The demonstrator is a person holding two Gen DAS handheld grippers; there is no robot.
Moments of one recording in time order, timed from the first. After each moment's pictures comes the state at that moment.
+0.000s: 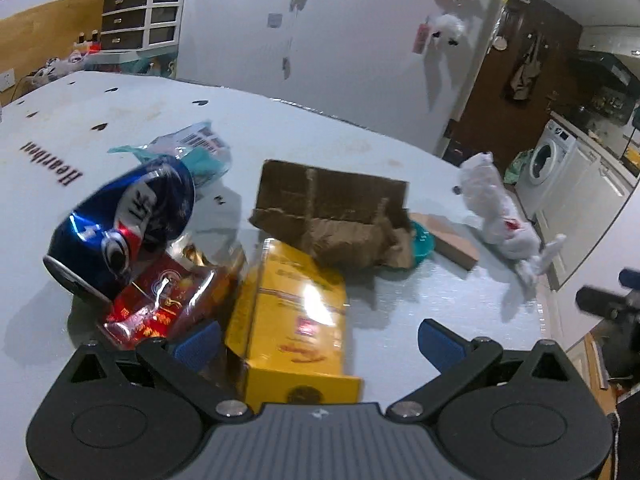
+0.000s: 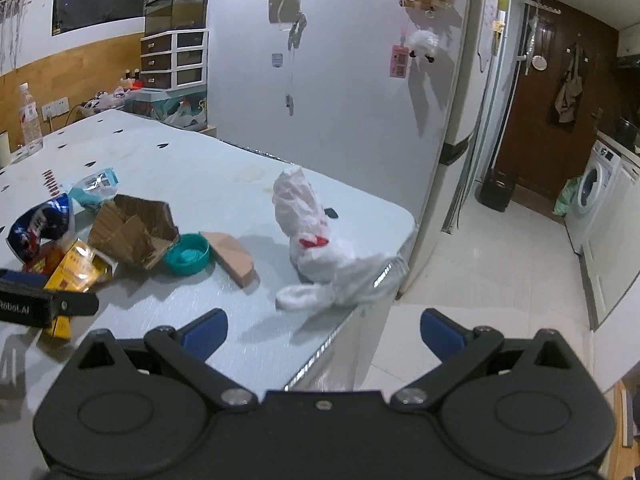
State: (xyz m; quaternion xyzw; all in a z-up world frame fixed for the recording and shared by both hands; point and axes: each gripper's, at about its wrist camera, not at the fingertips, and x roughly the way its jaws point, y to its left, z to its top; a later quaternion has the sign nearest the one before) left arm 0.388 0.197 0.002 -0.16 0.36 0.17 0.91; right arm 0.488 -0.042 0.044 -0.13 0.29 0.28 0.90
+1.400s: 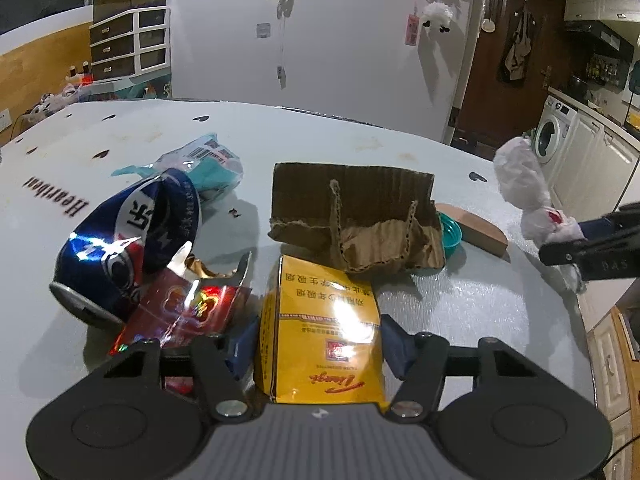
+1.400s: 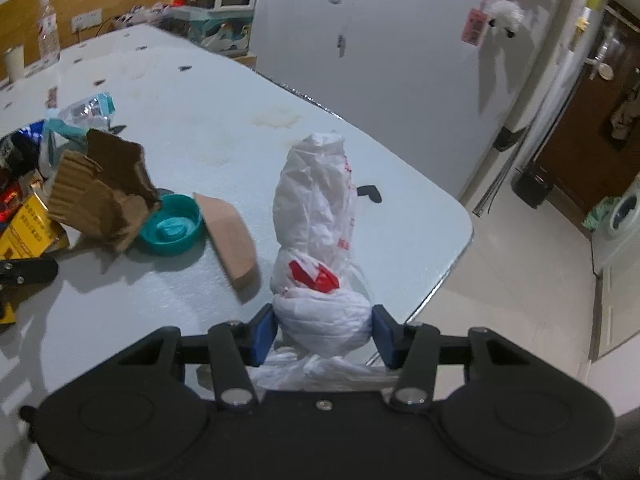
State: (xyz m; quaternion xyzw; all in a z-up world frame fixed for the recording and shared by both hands) left arm 0.390 0.204 -0.004 -0.10 0.36 0.17 0.91; right arm 0.543 0.017 0.025 -0.23 0.35 0.32 0.85
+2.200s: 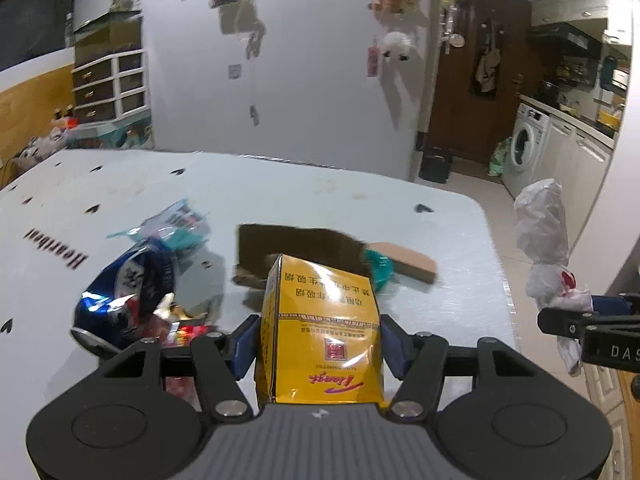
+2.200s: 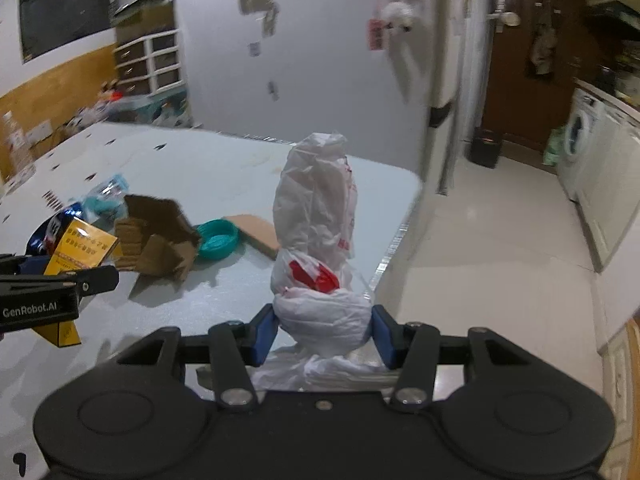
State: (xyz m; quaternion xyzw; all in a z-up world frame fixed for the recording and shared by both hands) left arm 0.379 0.158 0.045 -0.06 0.32 0.14 0.93; right arm 0.446 -0.042 0.049 -0.07 0.34 0.24 0.91
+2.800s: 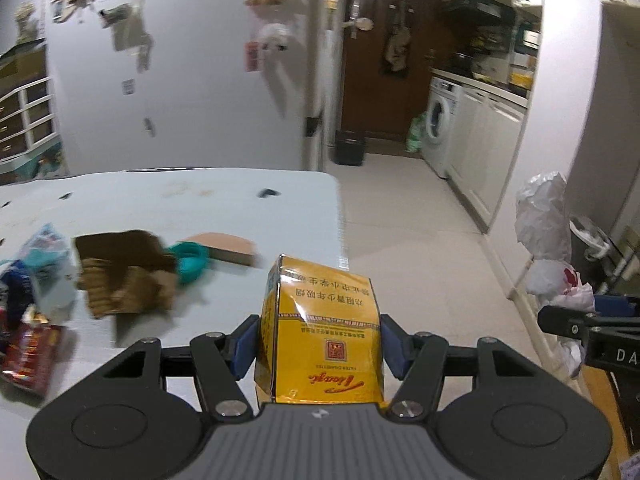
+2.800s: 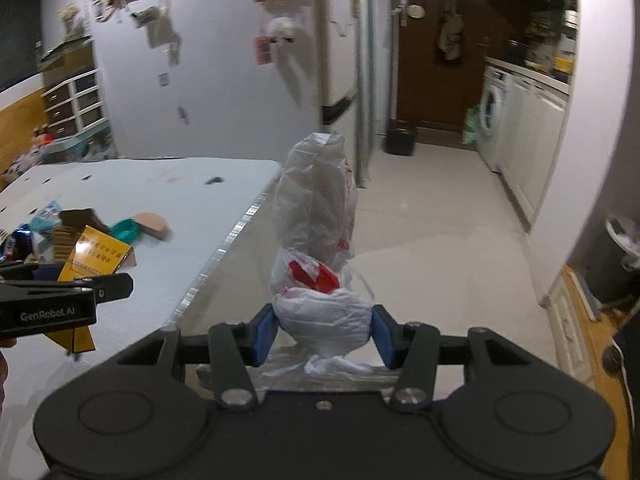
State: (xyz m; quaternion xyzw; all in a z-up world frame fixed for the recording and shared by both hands) left arm 0.392 0.032 0.037 -0.02 0.33 0.02 0.94; right arm 0.398 -0.173 0.052 -0.02 0.34 0.13 0.93
